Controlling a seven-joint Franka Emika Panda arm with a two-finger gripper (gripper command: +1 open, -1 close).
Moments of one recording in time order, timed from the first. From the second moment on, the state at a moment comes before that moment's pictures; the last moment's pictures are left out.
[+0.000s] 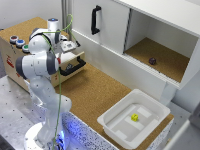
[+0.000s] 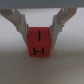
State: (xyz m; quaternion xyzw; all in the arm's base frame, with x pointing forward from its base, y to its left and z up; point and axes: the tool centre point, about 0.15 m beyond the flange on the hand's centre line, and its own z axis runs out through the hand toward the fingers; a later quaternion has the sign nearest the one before) arm 0.310 0.300 0.323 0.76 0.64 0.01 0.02
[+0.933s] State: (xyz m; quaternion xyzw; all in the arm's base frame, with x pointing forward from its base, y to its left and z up) arm 0.303 0.328 0.378 0.77 0.64 0.06 0.01
